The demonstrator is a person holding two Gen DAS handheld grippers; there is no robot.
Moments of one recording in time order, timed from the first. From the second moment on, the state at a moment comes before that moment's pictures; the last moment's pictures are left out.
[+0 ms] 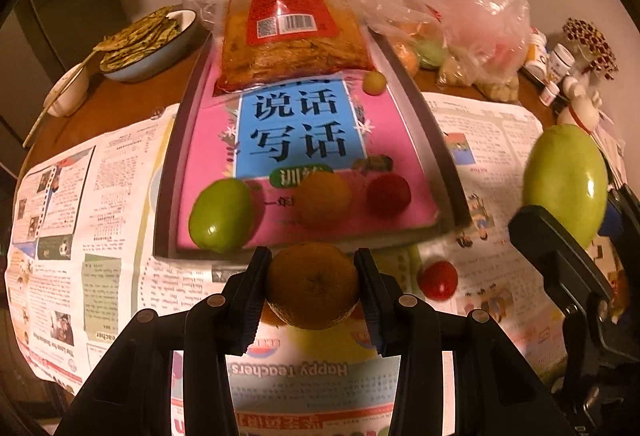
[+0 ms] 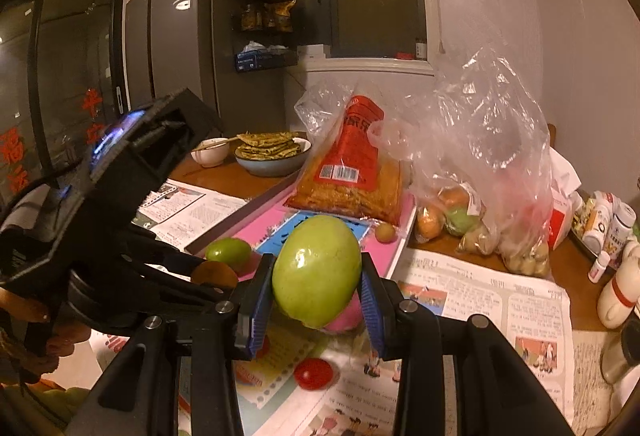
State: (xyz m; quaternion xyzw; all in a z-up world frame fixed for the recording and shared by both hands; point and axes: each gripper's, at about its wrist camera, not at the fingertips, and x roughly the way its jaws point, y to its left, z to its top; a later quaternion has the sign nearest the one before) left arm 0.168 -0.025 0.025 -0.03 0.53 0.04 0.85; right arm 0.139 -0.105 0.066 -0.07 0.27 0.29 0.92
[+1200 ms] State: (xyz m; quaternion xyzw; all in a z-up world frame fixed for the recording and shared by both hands) left arm 0.209 -0.018 0.003 -0.06 0.53 0.02 0.85; right arm 0.175 -0.094 0.040 -0.07 0.32 0.29 0.90
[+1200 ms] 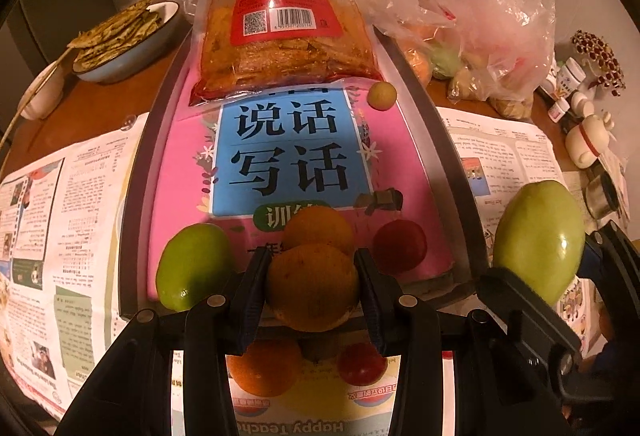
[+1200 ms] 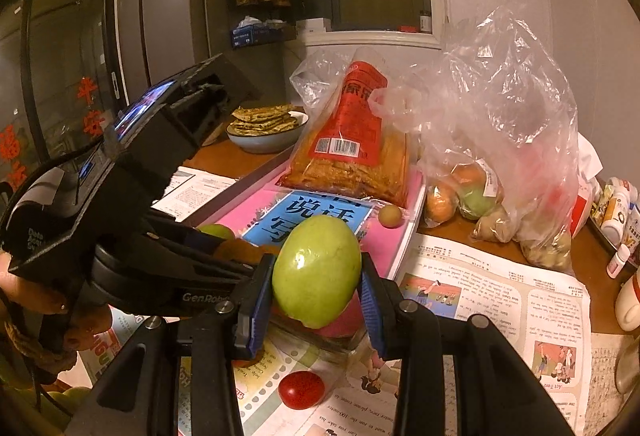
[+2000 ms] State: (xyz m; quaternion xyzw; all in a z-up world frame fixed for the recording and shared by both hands) left arm 0.206 0.010 0.006 -0.07 0.49 -0.04 0.87; right arm 0.200 -0.095 0.025 -0.05 0.37 0.25 0.89
